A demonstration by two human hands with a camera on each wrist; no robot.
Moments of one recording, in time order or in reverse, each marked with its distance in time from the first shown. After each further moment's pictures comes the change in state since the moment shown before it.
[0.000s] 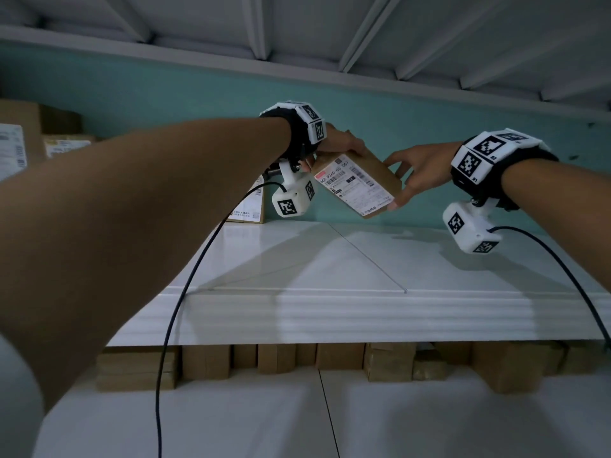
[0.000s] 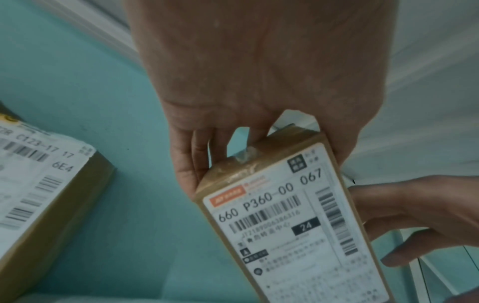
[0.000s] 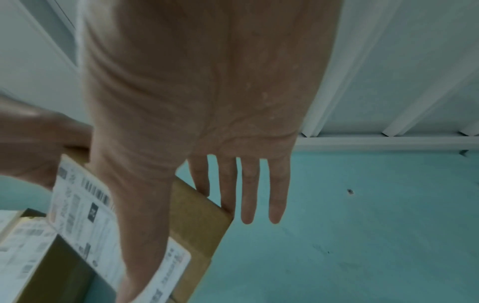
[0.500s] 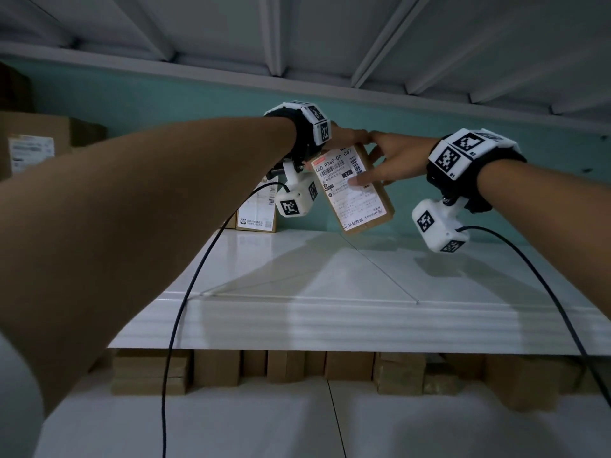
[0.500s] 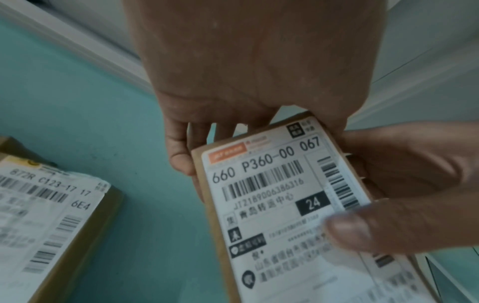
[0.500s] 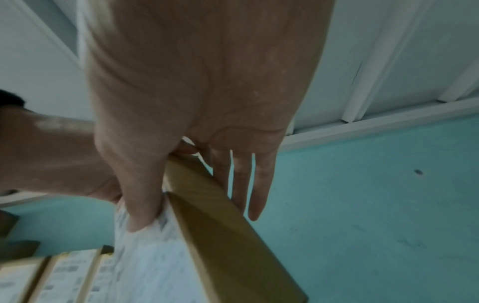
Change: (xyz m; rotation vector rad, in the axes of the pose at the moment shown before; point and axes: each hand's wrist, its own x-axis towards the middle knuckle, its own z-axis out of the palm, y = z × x) left_hand -0.020 0.008 -0.017 0.048 0.092 -0.027; right_hand 0.015 -0.049 -0.012 0.303 0.149 -0.227
